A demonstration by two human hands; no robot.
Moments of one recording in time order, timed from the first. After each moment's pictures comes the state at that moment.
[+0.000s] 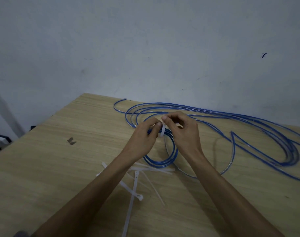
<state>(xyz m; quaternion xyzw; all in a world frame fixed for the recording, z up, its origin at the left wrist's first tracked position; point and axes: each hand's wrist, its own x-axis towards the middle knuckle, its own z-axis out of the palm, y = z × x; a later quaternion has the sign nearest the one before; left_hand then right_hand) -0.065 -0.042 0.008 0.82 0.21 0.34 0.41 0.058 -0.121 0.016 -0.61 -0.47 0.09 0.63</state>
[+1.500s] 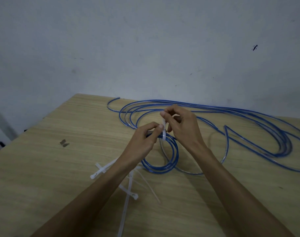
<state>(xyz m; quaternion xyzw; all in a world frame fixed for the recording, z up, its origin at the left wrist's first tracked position) -0.058 -0.064 0.004 0.76 0.22 0.31 0.53 0.084 -0.125 0.021 -0.63 -0.53 0.07 0.56</state>
